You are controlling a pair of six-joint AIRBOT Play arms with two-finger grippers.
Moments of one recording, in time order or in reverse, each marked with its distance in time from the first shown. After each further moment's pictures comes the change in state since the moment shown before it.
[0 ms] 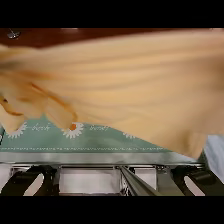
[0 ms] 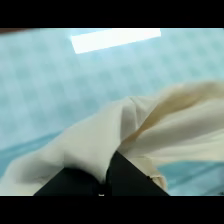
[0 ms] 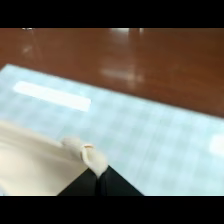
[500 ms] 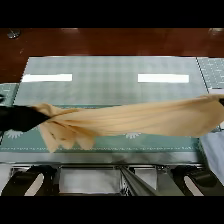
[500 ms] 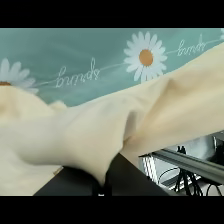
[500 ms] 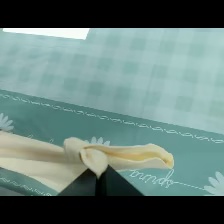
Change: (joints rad) left arm 0.000 0.082 -0.651 -0.119 0.064 -0.032; right arm 0.000 0.156 -0.500 -0.045 -0.059 0.102
